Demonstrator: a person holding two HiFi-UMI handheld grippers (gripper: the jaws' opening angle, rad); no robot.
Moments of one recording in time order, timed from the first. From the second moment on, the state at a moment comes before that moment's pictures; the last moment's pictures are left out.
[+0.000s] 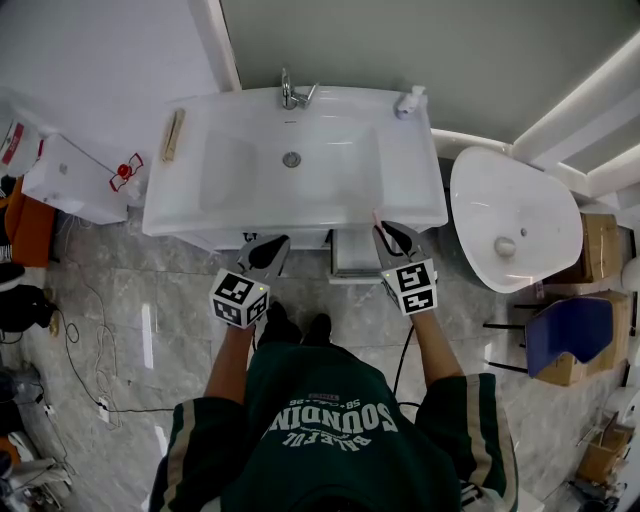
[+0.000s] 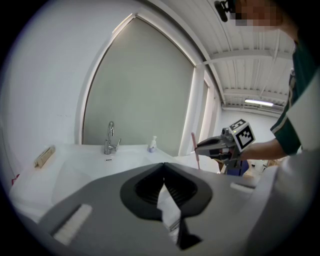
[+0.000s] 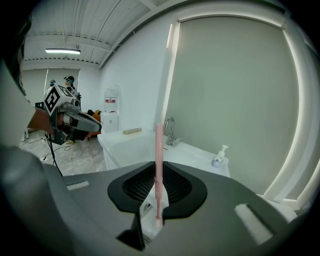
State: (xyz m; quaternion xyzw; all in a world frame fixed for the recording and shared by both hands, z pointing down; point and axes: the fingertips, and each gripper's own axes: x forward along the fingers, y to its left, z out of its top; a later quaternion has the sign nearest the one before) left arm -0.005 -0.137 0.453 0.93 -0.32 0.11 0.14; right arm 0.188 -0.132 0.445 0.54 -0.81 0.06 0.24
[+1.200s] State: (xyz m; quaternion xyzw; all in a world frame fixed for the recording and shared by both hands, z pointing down) left arm 0.002 -0.102 0.536 0.92 -0.29 0.17 0.21; right arm 0.184 -0.090 0.572 0.51 -0.79 0.17 0.29
